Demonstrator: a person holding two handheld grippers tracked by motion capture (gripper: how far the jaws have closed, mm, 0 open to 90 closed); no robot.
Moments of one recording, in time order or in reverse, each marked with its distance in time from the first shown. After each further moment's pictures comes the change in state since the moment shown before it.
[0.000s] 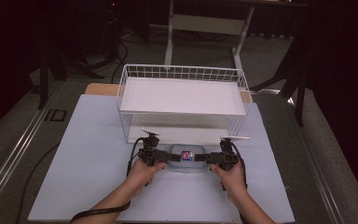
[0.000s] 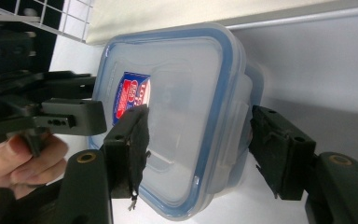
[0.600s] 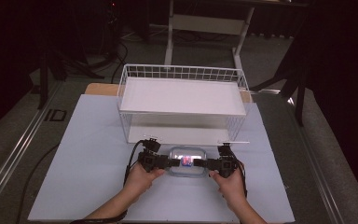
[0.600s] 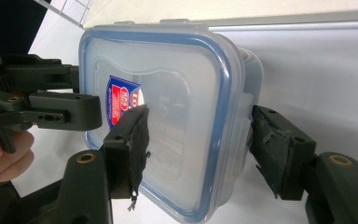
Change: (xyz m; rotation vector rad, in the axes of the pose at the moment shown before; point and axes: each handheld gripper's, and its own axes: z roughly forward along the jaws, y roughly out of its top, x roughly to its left) left arm -0.023 -0.018 -0.010 -0.042 0.089 0.151; right arm 0.023 -0.022 -0.007 -0.070 -0.095 -0.174
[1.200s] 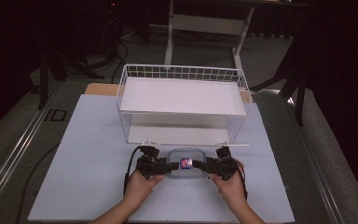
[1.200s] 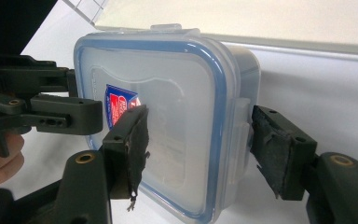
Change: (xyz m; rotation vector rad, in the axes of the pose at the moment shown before) left arm -0.012 -0.017 -0.008 -0.089 0.056 0.024; right arm 0.013 -0.006 -0.005 -0.058 -0.022 -0.138
